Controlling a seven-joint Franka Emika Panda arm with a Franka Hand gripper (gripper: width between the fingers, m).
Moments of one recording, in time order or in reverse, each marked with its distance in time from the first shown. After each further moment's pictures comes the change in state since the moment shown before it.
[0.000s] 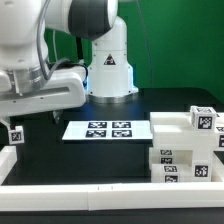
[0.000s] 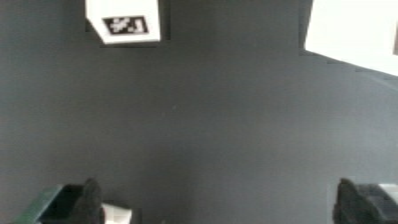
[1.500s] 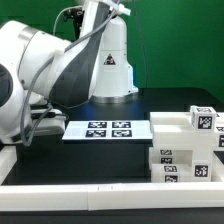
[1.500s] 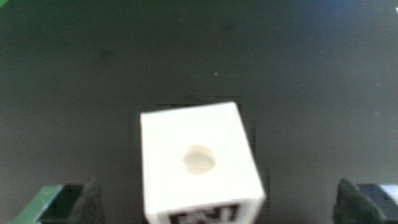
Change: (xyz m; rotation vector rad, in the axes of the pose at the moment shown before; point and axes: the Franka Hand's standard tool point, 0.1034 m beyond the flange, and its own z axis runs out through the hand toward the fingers) arm -0.043 0.040 0.083 0.002 -0.406 0.092
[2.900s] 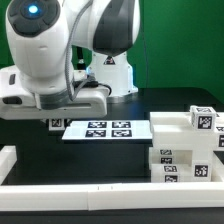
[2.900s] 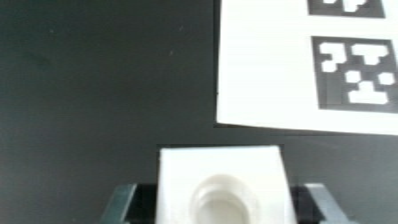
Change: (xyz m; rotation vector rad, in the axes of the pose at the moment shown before) arm 0.001 -0.084 -0.056 0.058 0.353 0.098
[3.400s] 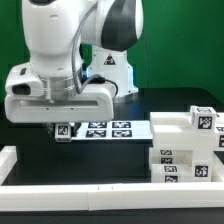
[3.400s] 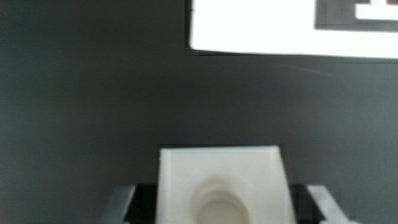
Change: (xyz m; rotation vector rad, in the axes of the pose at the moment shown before) arm 0.027 -0.017 0.000 0.006 0.369 0.048
